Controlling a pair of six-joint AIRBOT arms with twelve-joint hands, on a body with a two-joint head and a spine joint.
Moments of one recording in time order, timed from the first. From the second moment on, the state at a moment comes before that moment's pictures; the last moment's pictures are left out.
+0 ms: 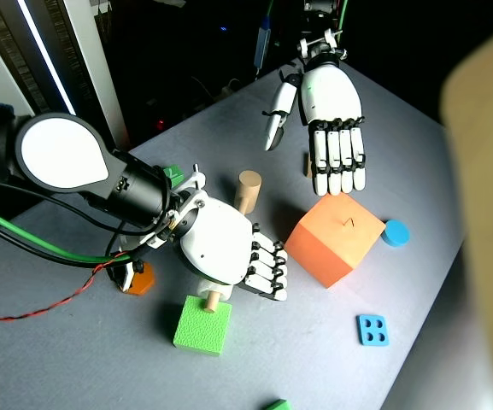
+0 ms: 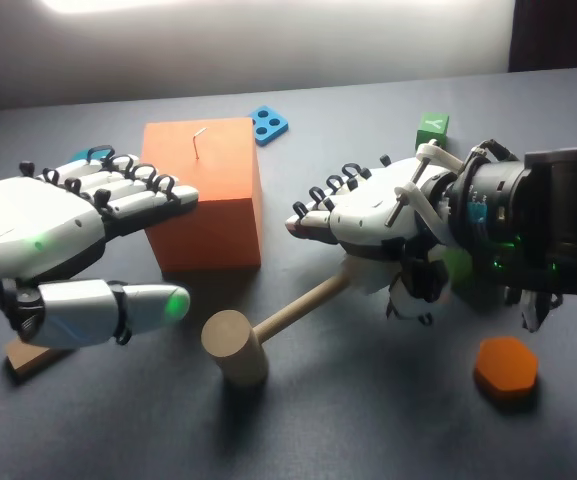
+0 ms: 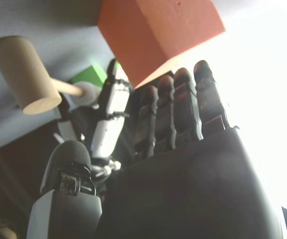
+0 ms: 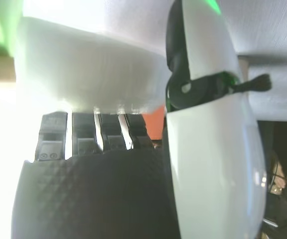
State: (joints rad) left arm 0.80 -0.84 1.00 -0.04 -0.76 0.83; right arm -0.26 -1.35 1.15 -0.94 -0.37 -0.08
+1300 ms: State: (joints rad) left arm 0.79 -0.91 1.06 -0.09 -0.78 0.83; right arm -0.29 -1.38 1.21 -0.96 -0.29 -0.08
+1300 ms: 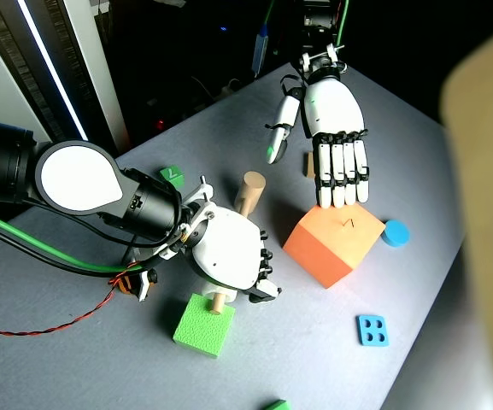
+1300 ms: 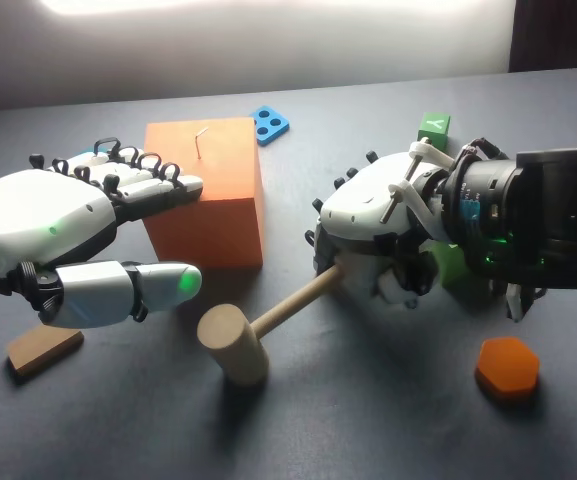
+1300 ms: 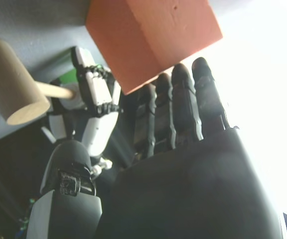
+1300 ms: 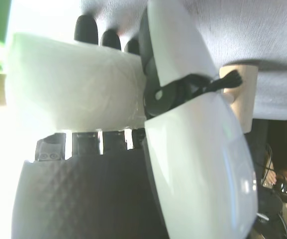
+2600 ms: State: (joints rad) left arm 0.81 -0.91 1.05 -0.11 -0.81 0.82; right arm -0.25 -1.17 0.94 -0.95 -0.37 -0.15
